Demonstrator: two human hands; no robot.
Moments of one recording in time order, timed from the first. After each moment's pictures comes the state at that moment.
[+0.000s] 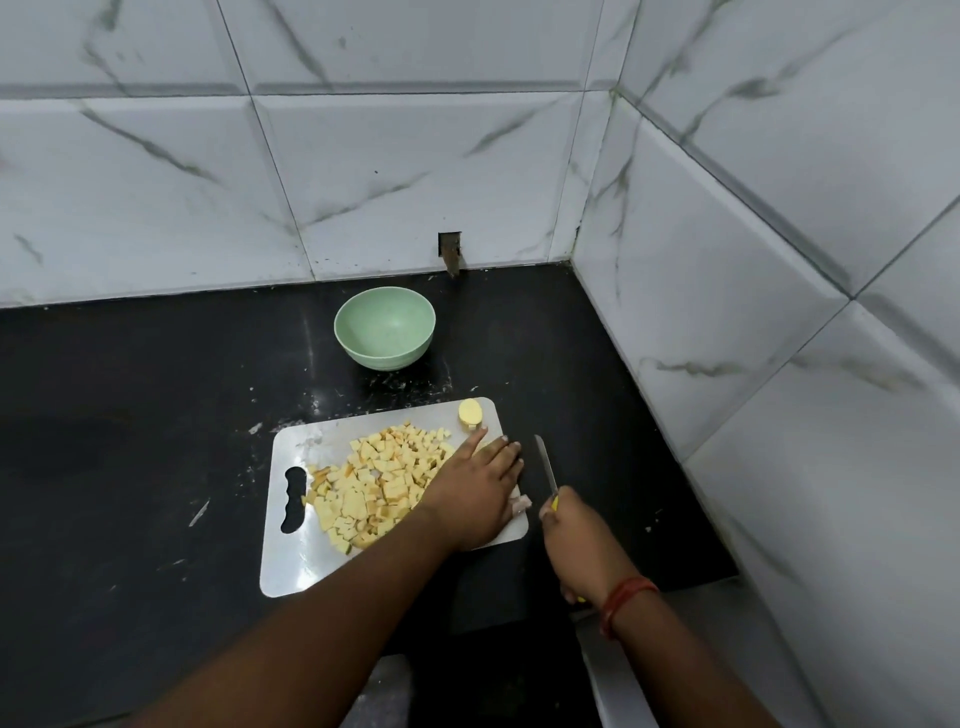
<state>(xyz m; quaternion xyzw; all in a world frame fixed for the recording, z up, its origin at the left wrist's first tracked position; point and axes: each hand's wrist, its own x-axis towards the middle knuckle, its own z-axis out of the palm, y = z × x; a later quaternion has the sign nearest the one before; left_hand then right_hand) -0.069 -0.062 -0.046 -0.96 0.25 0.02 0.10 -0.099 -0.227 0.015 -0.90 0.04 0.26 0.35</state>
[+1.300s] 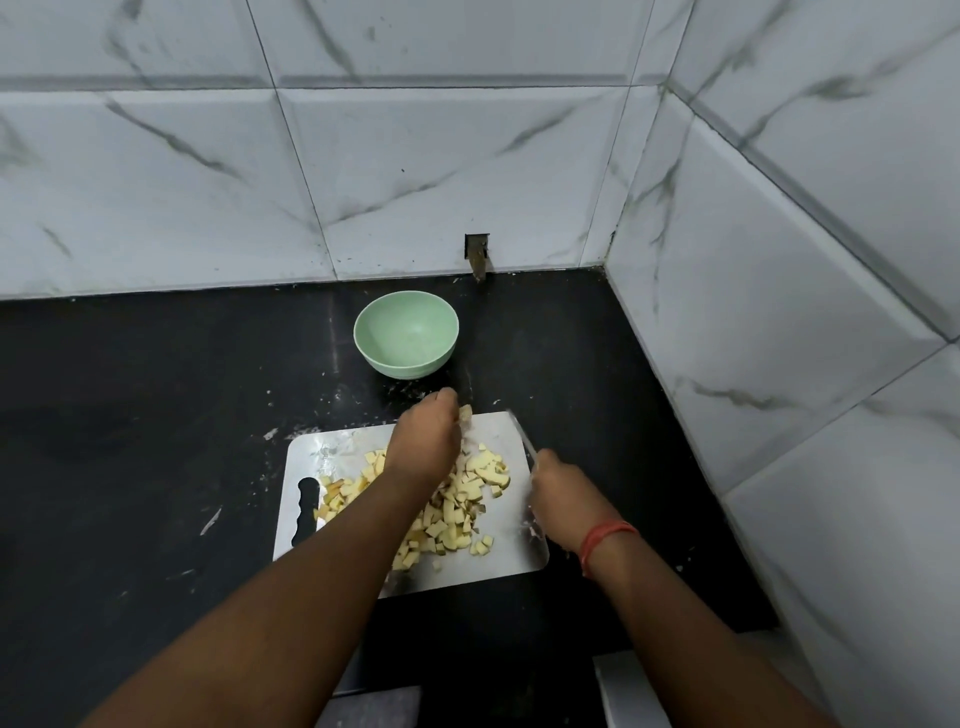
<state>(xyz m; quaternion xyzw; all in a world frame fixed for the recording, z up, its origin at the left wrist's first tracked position) -0.012 0.004 -0.026 -0.96 -0.12 -0.04 -0.23 -0.018 -0.184 -0.003 -0.95 -0.08 0.26 0.18</state>
